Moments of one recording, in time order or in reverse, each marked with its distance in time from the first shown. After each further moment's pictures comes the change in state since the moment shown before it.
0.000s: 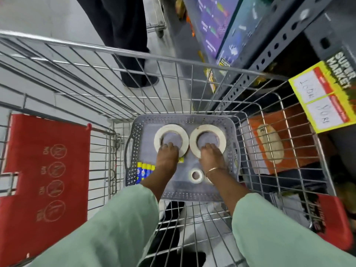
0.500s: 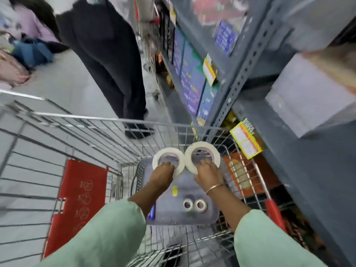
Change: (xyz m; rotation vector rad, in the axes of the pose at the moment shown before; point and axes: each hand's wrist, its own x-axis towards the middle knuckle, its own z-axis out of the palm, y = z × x) left_hand -0.070 0.009 -0.127 -0.053 0.125 0.133; right_hand -0.081 0.003 -0.132 -0.010 0.261 -0.082
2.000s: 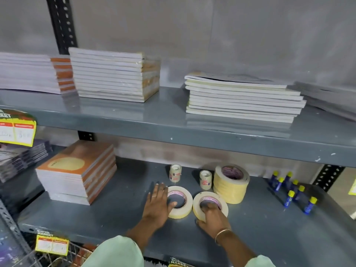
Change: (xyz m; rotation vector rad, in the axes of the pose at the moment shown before) left_hand -0.089 0.451 -0.047 0.137 0.123 0.979; right_hand -0.409 0.227 -0.077 0.326 0.369 1.132
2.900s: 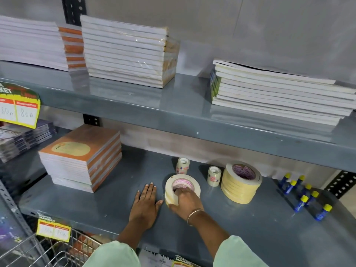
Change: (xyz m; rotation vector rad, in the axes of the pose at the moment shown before) left_hand -0.004 -0.067 0.035 -0.016 0.046 -0.097; right_hand 0.045 -0.098 0.004 -0.054 -0.051 -0.169
